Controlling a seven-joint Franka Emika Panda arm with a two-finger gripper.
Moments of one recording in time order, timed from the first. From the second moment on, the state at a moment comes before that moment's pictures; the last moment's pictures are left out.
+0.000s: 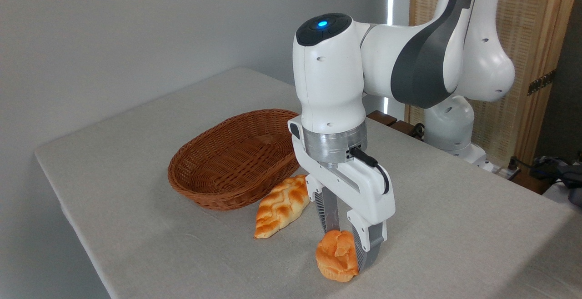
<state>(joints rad) -0.01 -0.15 0.25 -2.29 0.11 2.17 1.10</state>
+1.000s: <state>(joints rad) -0.02 -0.16 0.24 -2.28 0.09 2.17 1.10</state>
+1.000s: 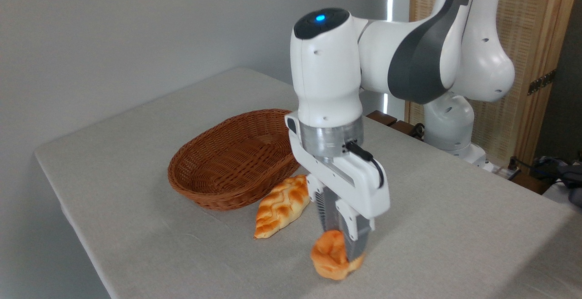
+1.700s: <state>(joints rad) -0.02 -0.18 -0.02 -2.16 -0.12 2.17 0.81</state>
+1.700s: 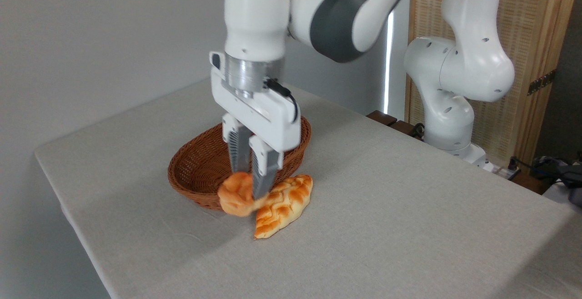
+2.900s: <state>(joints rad) -0.02 -0.15 -0.25 -2.13 -0.13 2.17 0.50</state>
